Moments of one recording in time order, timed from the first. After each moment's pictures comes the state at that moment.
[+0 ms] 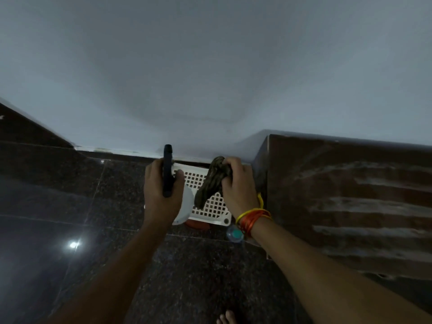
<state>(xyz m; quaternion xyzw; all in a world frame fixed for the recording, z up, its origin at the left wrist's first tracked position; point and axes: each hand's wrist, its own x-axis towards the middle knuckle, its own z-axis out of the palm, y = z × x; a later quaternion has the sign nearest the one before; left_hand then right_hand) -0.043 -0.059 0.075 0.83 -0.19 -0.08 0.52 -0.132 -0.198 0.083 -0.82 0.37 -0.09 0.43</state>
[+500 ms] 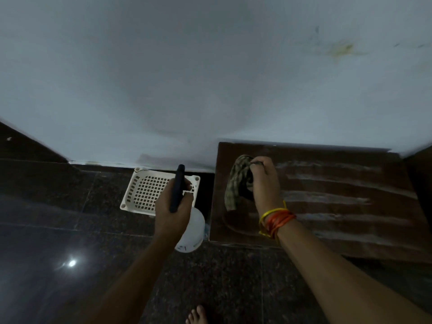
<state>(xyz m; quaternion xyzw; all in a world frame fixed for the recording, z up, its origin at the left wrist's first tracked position) -0.202 -0.131 0.150 0.79 -0.18 -0.15 0.56 -0.287 -0.302 0.184 -0.63 0.44 -0.24 0.60</state>
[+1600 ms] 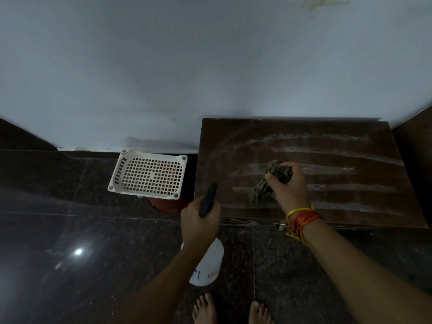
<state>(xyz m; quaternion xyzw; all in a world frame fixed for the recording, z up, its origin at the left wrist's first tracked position) -0.316 -0.159 0.110 0.83 -0.11 -0.24 0.48 -0.402 -0.341 0.117 -0.65 0.52 -0.17 0.52</state>
